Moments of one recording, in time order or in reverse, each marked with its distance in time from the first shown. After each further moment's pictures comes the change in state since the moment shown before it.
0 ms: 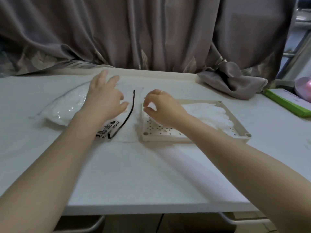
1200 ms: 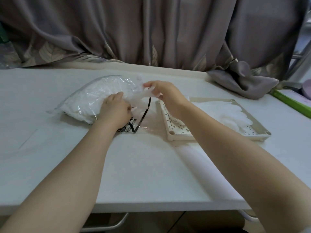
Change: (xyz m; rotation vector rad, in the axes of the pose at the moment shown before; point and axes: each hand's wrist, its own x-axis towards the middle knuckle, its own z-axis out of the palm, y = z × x) left_hand -0.007 -0.036 0.063 -0.262 -0.101 -0.118; right_hand 0.051 -0.029 0.029 1.033 0.056 0.338
